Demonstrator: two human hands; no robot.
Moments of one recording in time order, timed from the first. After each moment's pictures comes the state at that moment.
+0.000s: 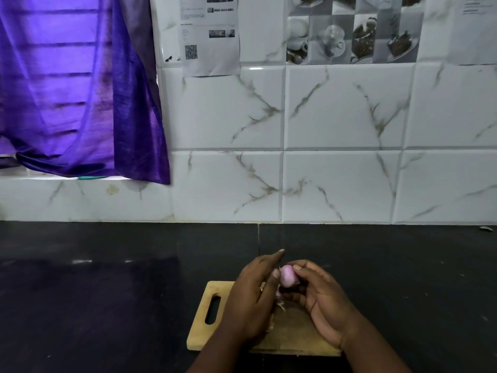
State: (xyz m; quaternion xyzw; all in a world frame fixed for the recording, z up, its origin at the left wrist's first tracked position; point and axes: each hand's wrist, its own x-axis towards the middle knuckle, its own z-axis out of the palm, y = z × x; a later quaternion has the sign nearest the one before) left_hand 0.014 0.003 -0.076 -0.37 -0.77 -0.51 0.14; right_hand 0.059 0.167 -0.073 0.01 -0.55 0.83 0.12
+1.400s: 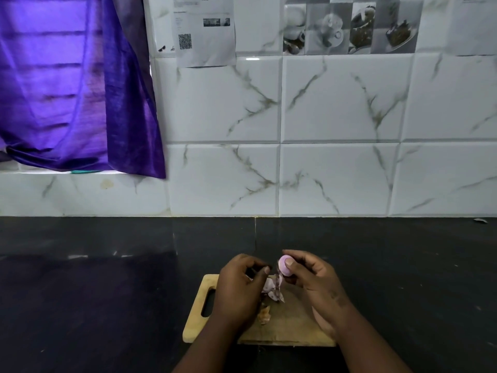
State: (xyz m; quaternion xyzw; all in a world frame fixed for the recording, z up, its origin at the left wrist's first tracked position) left_hand 0.000 0.001 -0.081 -0.26 -0.80 -0.53 0.14; right_hand 0.055 0.165 -0.078 -0.03 -0.61 0.75 0.24
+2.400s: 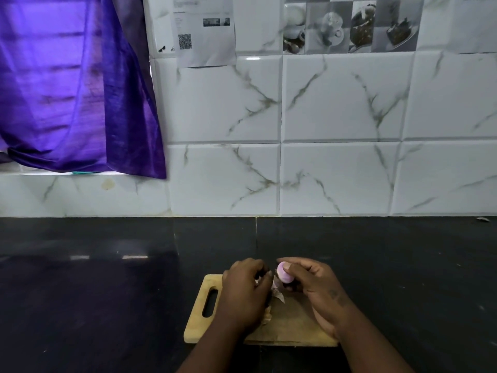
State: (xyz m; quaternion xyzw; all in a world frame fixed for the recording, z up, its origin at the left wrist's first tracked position) left_hand 0.000 0.008 -0.083 -0.27 -0.86 -0.42 0.15; right_hand 0.061 0.161 -0.074 -0.04 -0.63 0.75 0.19
